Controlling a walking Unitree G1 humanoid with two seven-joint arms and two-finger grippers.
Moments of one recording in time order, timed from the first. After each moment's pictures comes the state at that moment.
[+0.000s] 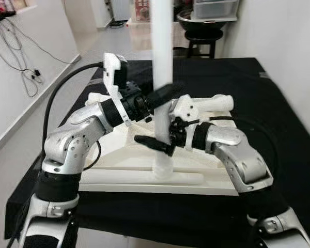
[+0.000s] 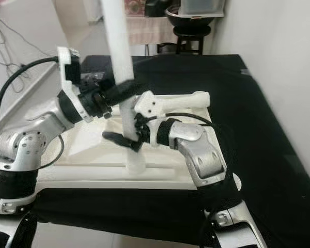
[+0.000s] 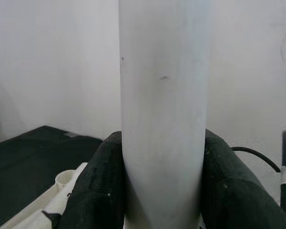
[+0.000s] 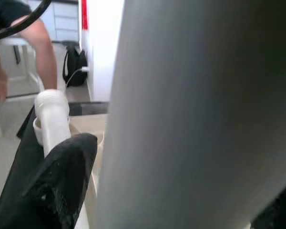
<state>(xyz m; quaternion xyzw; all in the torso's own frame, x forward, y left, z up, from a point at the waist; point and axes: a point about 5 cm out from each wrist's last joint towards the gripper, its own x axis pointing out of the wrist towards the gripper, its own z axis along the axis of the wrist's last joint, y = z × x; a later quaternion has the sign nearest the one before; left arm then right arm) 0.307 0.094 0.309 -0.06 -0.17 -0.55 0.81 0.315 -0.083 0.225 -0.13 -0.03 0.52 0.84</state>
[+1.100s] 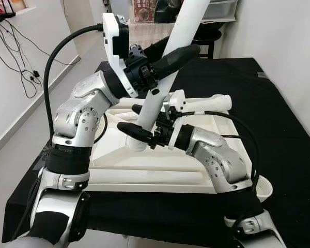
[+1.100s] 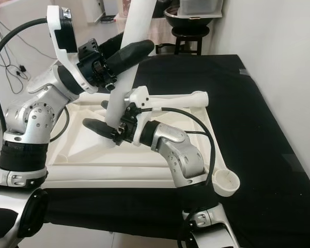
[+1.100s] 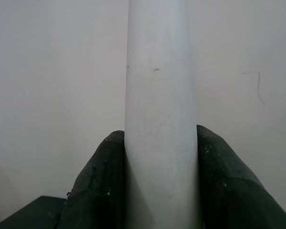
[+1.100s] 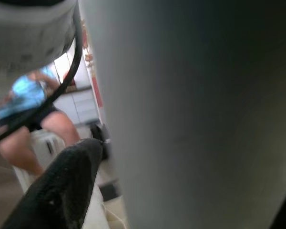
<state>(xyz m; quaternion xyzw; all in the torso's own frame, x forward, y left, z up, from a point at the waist) 0.313 0.078 0.351 -0.07 -0.29 -0.57 0.77 0.318 -0.049 0.227 0.09 -0.05 0.53 0.84</state>
